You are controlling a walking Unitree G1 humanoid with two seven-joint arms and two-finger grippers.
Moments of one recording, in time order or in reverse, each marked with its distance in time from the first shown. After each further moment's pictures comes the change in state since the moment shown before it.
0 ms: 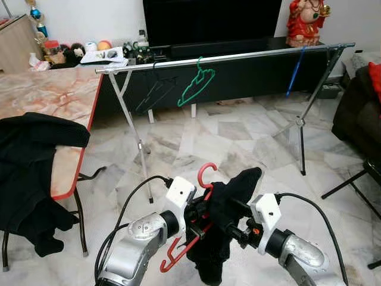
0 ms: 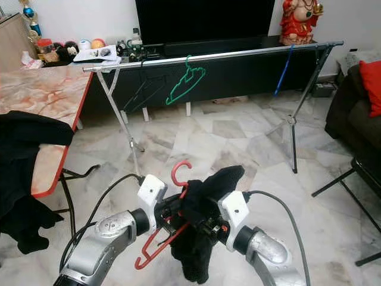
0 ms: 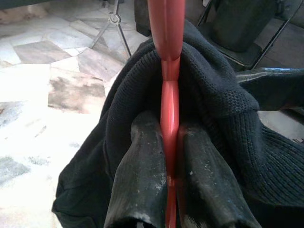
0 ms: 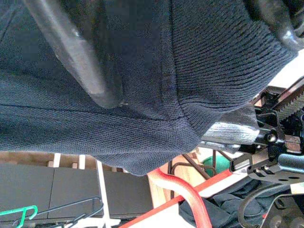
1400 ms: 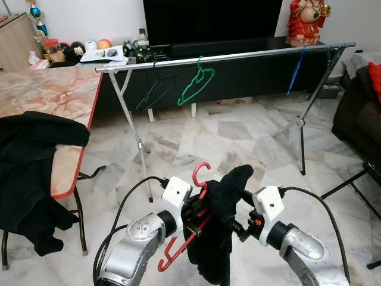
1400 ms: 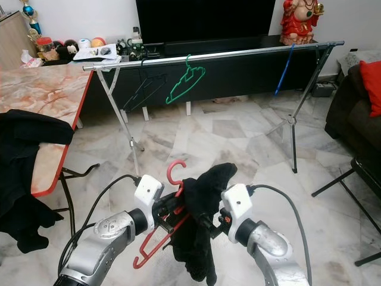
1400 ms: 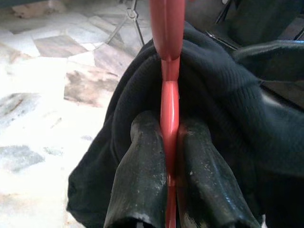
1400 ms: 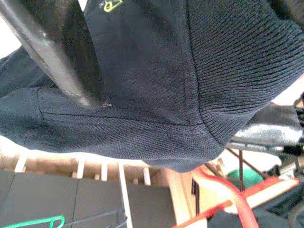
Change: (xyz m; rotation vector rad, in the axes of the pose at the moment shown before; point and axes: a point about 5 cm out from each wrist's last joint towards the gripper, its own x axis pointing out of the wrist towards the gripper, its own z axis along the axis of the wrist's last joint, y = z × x) left arm -0.001 0.008 -0.009 -0.006 0.015 0.075; right arm 0.003 -0.013 0.000 -0.044 0.081 -0.107
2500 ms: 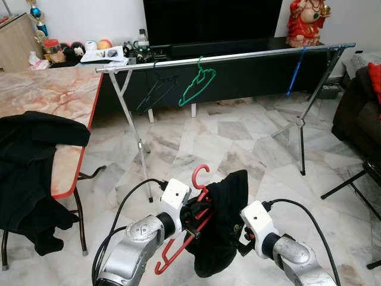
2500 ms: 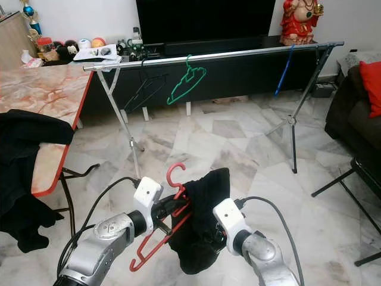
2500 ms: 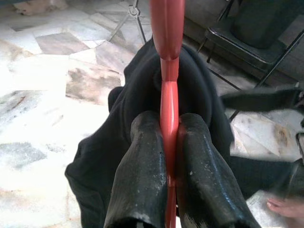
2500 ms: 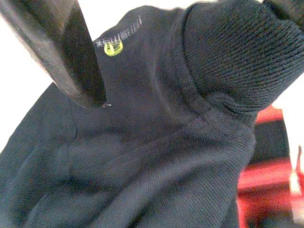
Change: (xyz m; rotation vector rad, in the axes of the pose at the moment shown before) left arm -0.001 0.001 -0.002 0.001 0.006 0.005; right arm 0.010 -0.010 -0.029 -0.008 0.141 -0.138
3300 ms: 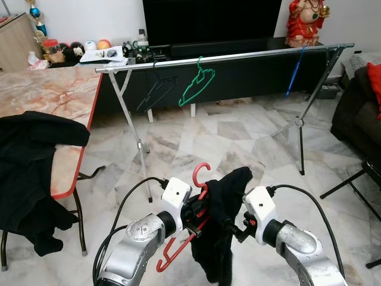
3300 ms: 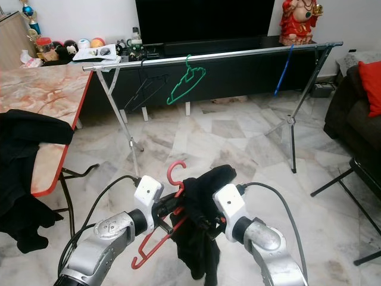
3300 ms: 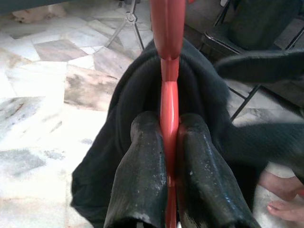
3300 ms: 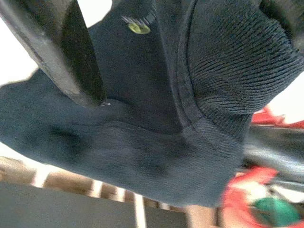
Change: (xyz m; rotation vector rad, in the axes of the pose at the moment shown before) left arm 0.001 -0.001 0.003 0.010 -0.021 -0.006; right arm -0.002 -0.009 0.027 -0.033 -0.062 0.006
